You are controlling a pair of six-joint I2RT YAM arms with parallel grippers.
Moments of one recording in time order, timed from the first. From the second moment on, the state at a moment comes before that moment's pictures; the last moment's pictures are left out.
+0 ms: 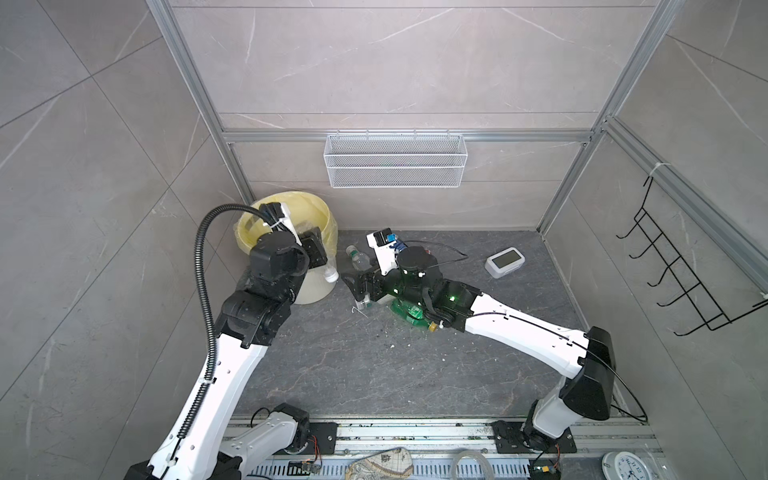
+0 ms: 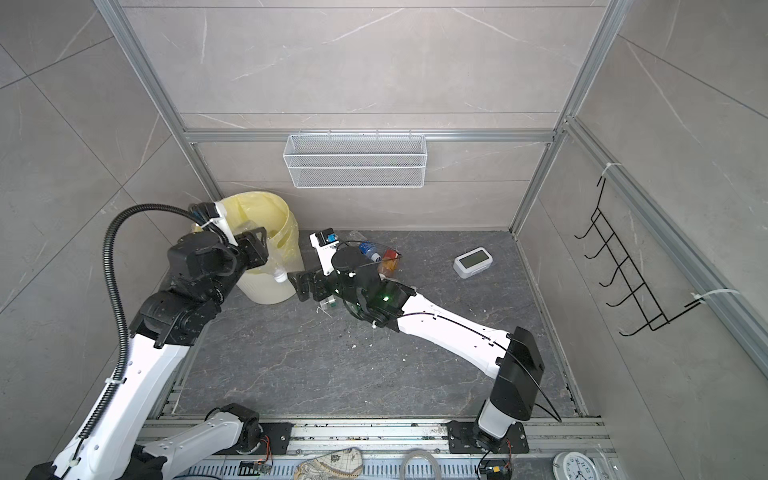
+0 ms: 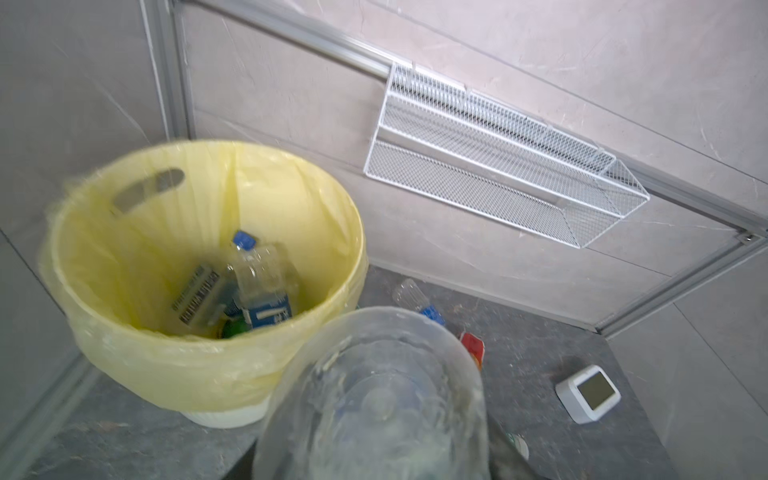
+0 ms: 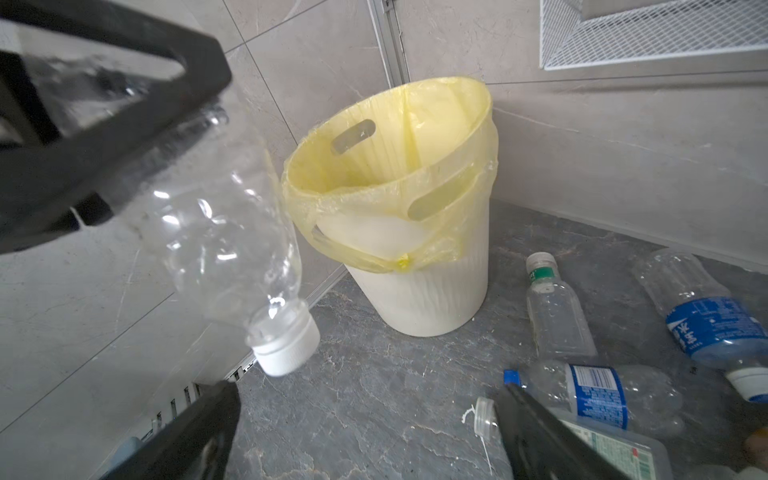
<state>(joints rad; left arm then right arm) -0.39 1.07 1.48 -0.61 -0.35 -0.37 0.99 1.68 1.60 -0.16 0.05 0.34</state>
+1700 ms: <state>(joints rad) -0.34 1.25 1.25 -0.47 0.14 -0.50 0.84 1.53 1.19 -0.32 0.07 0.35</state>
